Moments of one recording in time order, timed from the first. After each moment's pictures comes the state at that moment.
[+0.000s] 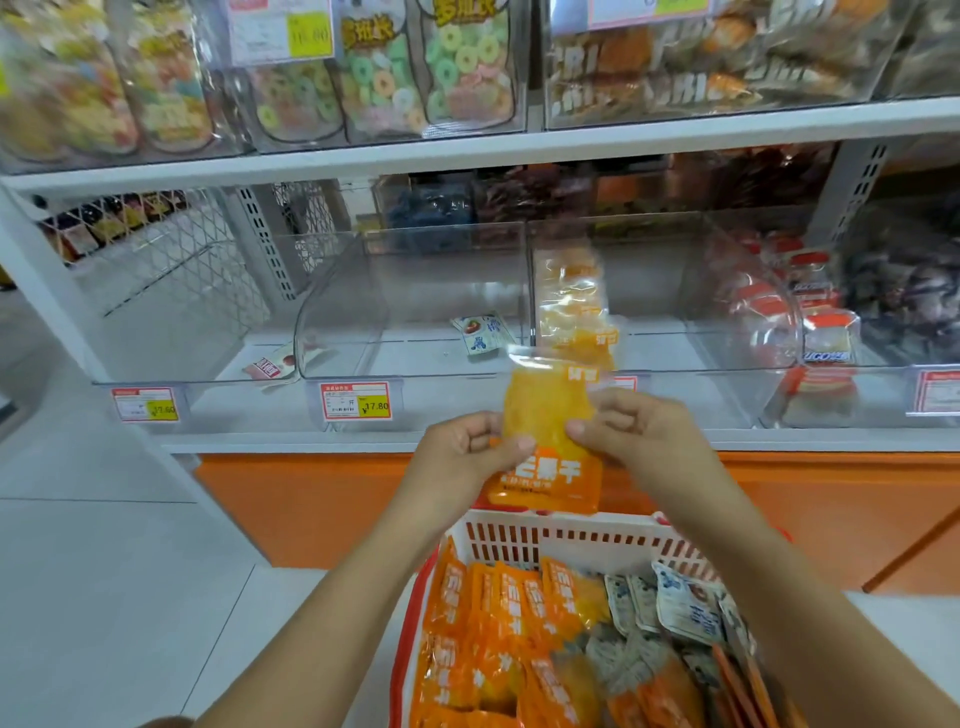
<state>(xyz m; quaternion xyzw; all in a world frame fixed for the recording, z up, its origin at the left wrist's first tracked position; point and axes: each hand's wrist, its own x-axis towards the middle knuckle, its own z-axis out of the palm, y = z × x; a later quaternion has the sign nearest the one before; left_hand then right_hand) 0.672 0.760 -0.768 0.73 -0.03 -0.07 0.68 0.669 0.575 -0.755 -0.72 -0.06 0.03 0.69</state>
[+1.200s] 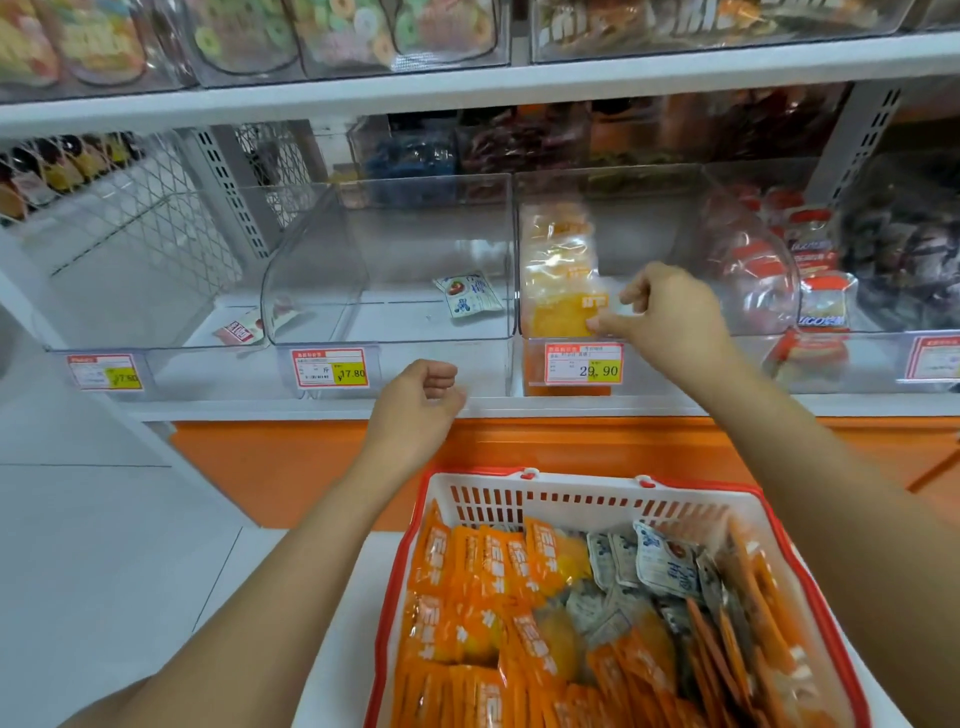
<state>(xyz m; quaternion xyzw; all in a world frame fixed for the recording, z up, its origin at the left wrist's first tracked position) 0.714 0.776 -0.788 0.88 0.02 0.06 0.46 0.760 0.537 -0.739 -0.94 0.03 -0.15 0.31</state>
